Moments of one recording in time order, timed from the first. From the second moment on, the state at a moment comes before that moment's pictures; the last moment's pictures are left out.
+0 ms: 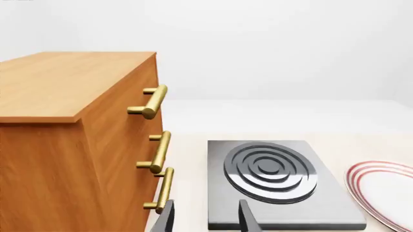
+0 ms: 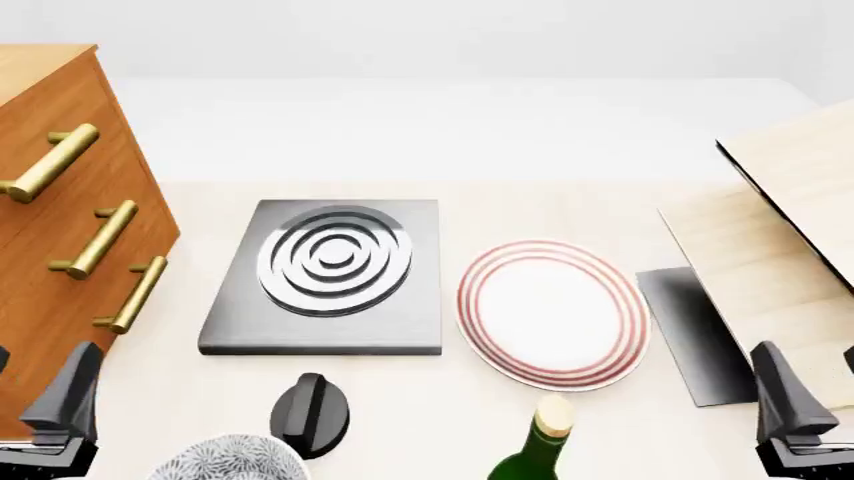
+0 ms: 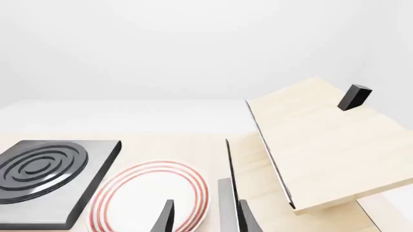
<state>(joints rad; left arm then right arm) 0.00 0.00 0.00 0.00 0.00 0.00 0.00 0.00 0.00 0.00</state>
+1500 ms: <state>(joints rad) -0.06 0.12 -0.08 -0.18 0.54 0.00 0.02 0.00 -0.02 0.00</state>
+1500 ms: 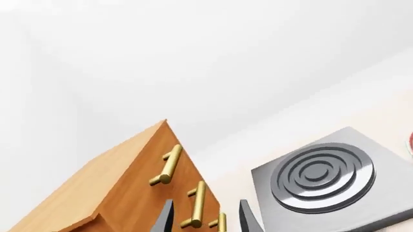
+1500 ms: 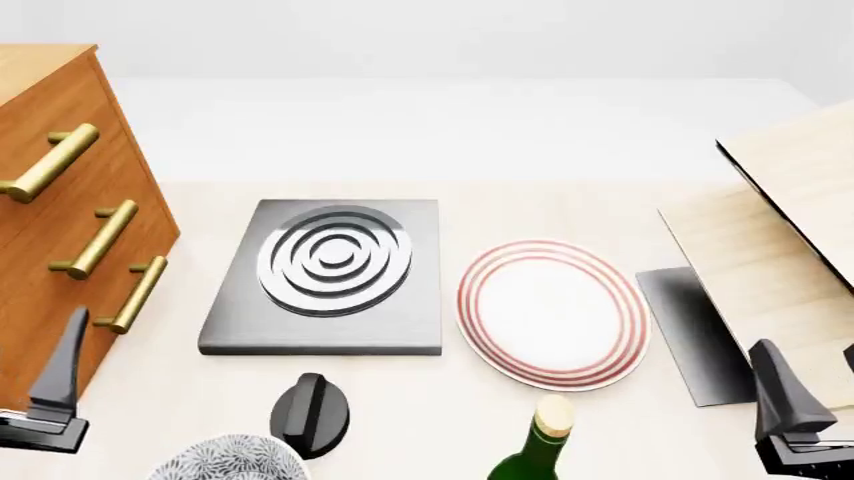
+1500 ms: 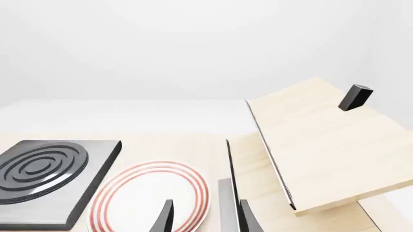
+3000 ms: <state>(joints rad) -0.04 1.21 -0.12 -1.12 1.04 0.00 0.02 0.00 -0.02 0.00</state>
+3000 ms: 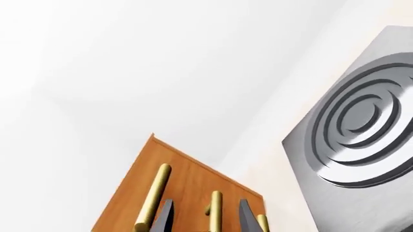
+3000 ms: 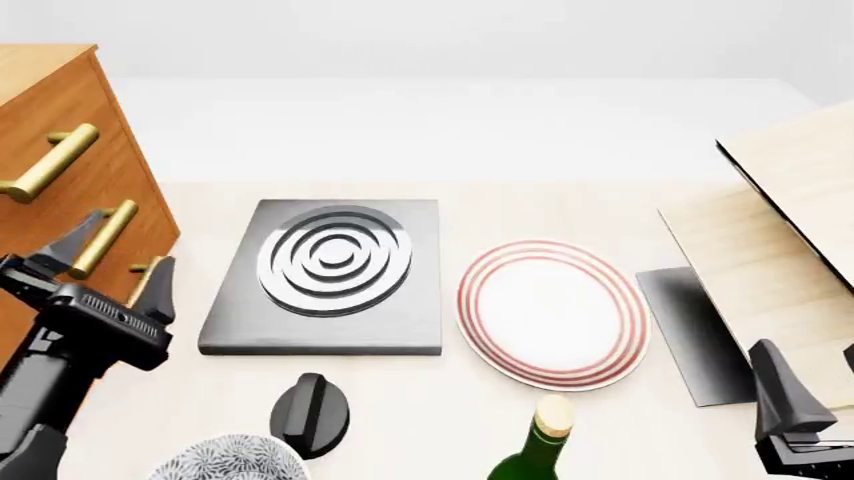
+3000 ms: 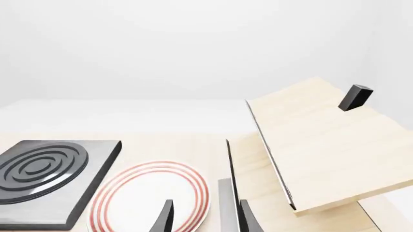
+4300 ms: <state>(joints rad) 0.09 1.57 -0.23 -1.22 1.23 0.00 0.02 0.00 -0.02 0.00</state>
